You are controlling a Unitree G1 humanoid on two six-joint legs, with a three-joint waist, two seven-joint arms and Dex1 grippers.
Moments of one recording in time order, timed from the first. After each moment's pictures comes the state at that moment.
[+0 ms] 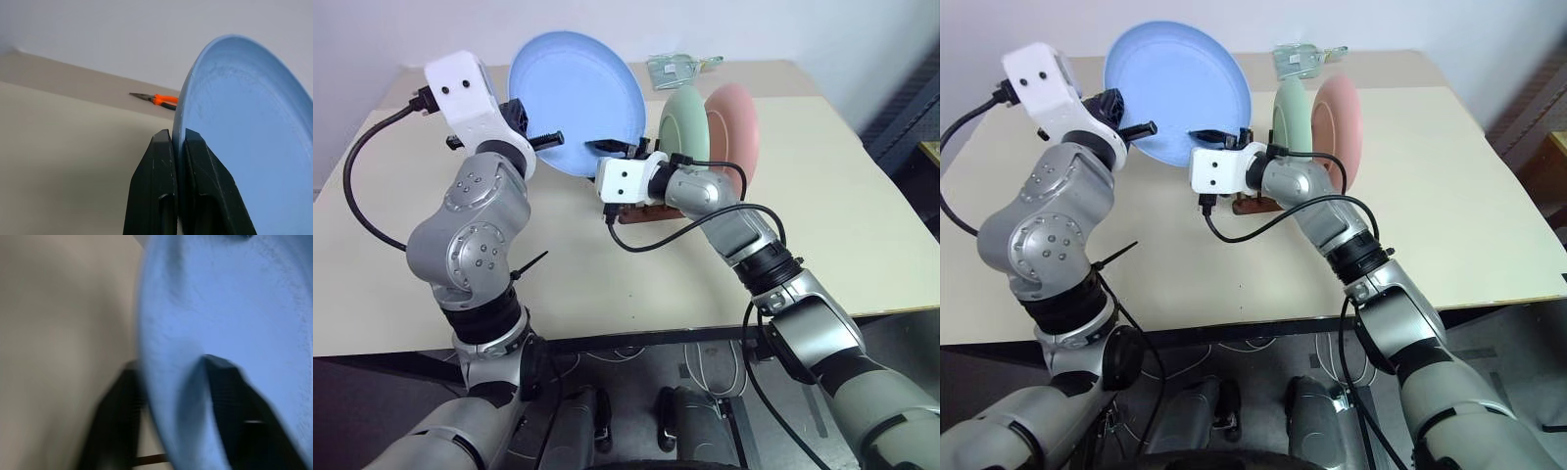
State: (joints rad) left arm -0.83 0.08 0.31 -0.49 -0.40 1.10 0.38; right arm -0.99 -0.31 0.42 0.40 -0.35 -0.24 0.53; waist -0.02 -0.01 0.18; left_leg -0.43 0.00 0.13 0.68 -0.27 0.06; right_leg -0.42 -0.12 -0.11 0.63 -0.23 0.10
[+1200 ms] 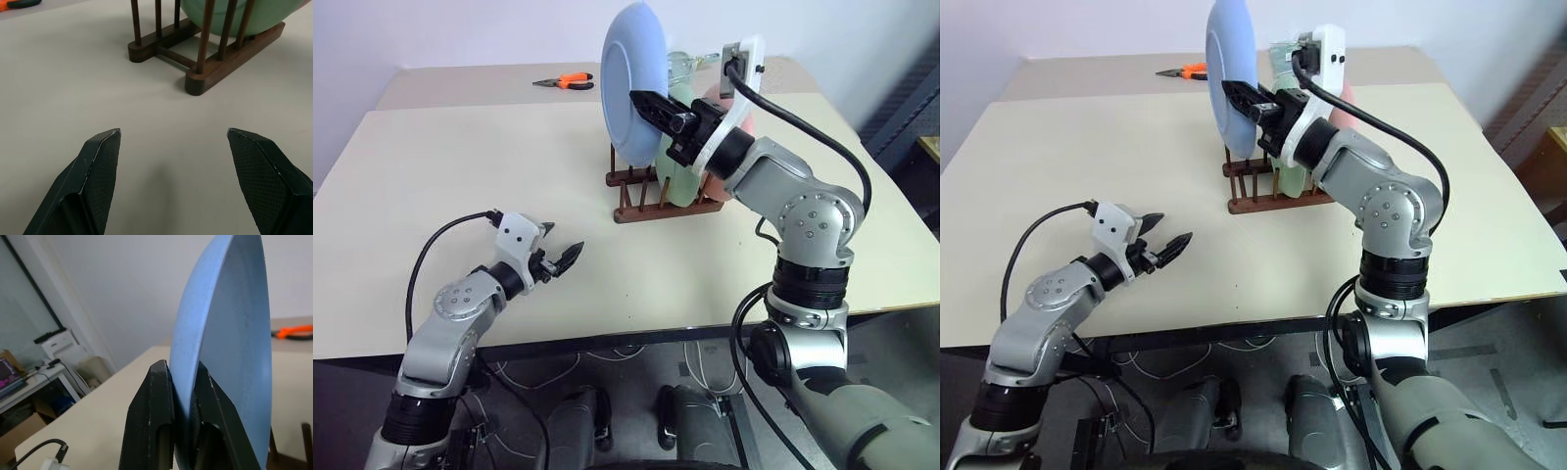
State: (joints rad) left arm -0.15 0.48 0.03 -0.37 -0.34 0.52 -0.45; right arm -0.90 -0.18 -0.20 -0.14 0.80 0.95 0.25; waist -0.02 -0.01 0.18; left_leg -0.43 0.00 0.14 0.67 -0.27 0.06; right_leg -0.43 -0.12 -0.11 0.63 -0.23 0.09
